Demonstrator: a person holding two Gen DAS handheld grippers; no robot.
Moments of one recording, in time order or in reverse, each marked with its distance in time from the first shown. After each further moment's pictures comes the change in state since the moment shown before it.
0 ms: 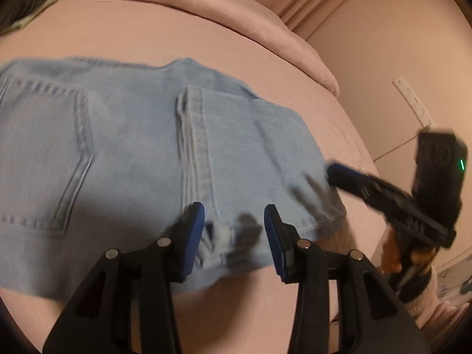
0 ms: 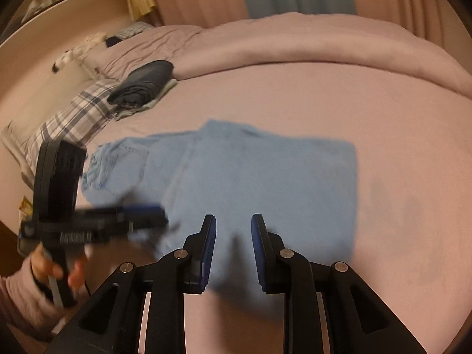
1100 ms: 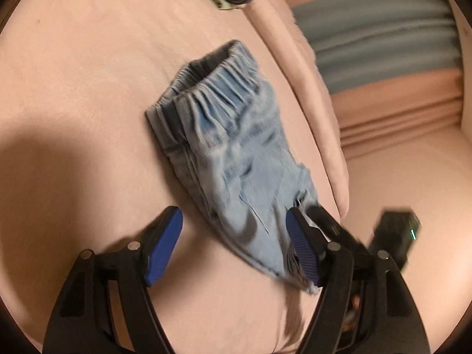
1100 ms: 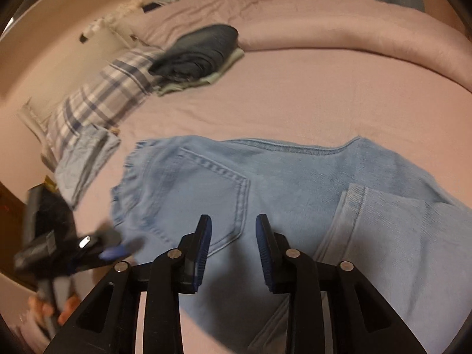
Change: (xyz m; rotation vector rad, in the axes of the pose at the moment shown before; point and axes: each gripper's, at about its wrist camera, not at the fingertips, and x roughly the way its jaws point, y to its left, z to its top) left arm -0.158 0.164 -0.071 -0.658 -0.304 -0.003; right arm 0.092 0.108 0.038 -0.095 0.119 0.190
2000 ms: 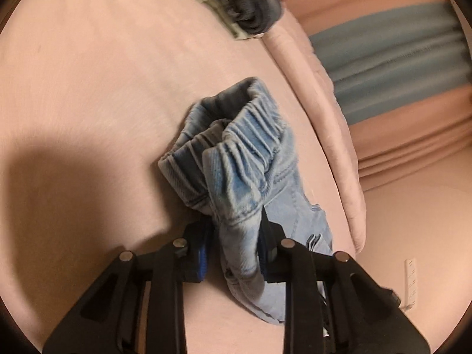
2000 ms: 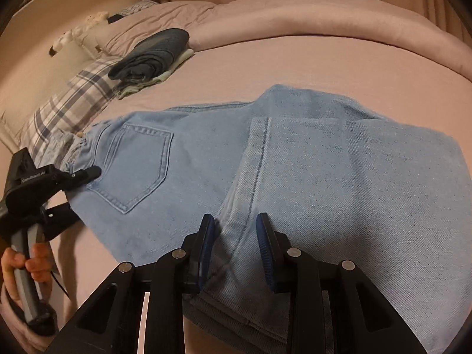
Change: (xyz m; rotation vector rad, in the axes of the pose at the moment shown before) left arm 0.019 -0.042 0.019 0.013 -0.172 0.101; right arm -0.003 -0.044 -0.046 0.102 -0.032 -0.159
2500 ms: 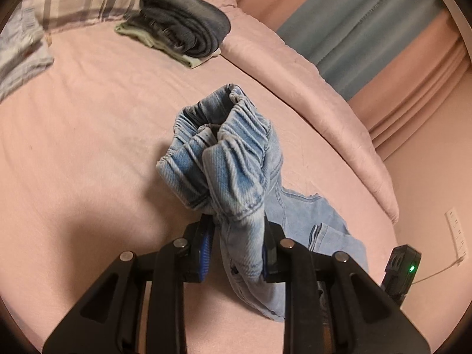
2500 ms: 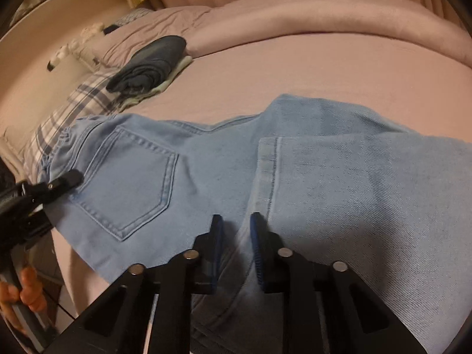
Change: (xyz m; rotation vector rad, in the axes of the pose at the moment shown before) left arm -0.006 -0.053 -0.005 0.298 -0.069 0.123; right arm 0.021 -0.002 0.016 0.067 -0.017 0.058
